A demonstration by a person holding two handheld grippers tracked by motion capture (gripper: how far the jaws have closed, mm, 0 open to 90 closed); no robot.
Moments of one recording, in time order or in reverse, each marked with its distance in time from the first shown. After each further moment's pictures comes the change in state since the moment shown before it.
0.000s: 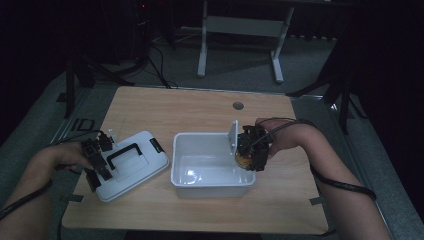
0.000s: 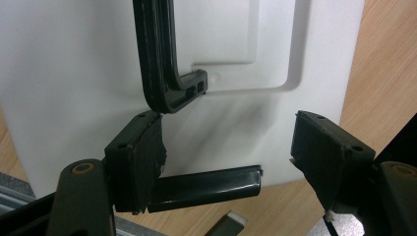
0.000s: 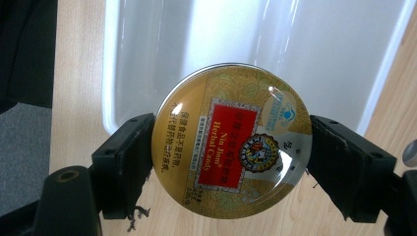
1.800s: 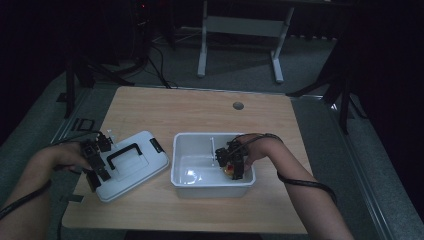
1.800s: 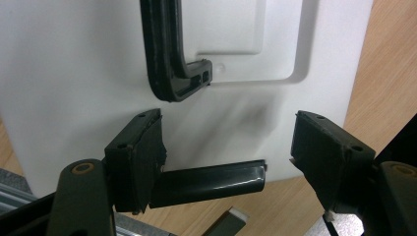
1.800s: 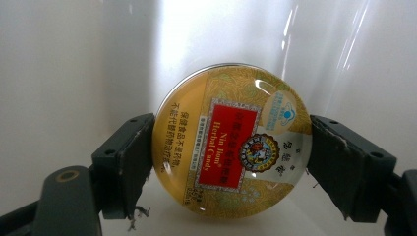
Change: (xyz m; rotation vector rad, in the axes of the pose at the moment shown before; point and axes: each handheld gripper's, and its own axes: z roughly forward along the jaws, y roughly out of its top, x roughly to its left) left arm 0.003 -0.003 0.002 0.011 -0.010 -0.011; right arm -0.024 0.025 0.122 0.119 0.108 0.041
